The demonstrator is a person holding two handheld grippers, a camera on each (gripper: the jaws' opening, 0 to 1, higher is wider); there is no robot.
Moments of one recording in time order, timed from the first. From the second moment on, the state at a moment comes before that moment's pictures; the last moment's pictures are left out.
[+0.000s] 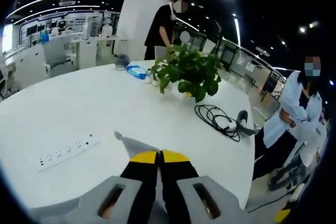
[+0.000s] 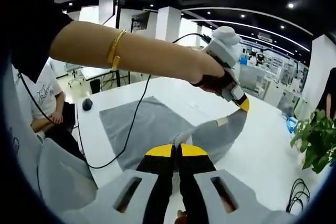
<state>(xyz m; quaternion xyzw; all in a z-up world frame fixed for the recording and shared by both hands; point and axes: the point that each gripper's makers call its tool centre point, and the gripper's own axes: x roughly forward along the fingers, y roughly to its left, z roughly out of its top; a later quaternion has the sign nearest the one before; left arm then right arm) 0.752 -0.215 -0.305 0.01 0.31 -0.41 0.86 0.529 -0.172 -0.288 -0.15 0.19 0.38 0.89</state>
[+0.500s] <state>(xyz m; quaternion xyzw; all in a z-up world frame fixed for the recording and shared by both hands) 0.750 -0.154 -0.279 0.02 0.29 -0.39 0.87 0.523 -0.119 -0.263 -0.15 0.17 0.43 0.88</state>
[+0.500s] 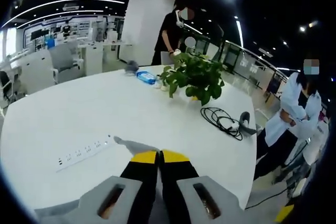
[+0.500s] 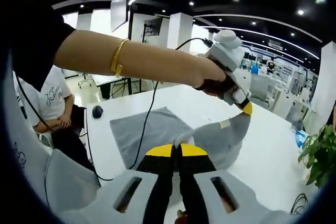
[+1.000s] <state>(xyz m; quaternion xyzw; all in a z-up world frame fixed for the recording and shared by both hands) 0.741 -0.090 -0.261 0.02 0.28 -0.36 0.89 0.520 -0.061 -0.238 -0.15 0.14 0.47 0.86</state>
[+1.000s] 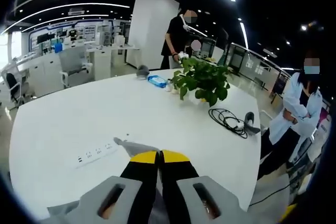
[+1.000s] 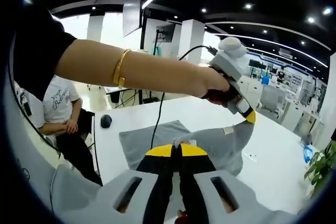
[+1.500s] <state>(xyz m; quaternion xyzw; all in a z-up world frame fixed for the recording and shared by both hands) 0.738 -0.052 -0.237 0.03 0.26 -0.35 0.90 0.521 -0.020 -0.219 -0.14 0.11 0.49 0.85</state>
